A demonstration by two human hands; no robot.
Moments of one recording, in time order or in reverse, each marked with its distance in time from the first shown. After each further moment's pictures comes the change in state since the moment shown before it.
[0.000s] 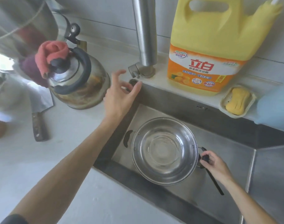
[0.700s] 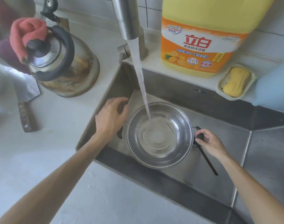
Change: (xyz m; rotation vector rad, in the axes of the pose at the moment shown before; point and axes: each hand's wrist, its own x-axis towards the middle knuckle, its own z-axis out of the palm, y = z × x) left_hand -0.054 -0.064 0.016 0.388 -0.268 -0.038; right_hand 0.018 -0.013 -0.008 -0.043 -0.047 -0.051
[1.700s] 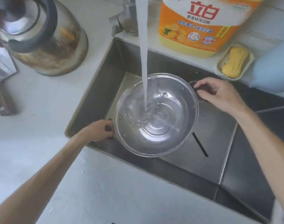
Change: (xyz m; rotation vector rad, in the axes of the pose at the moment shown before) left_hand -0.041 -0.072 0.014 0.043 -0.848 -0.145; right_hand -0.010 -0.124 -0.055 -0.208 0.043 -0.357
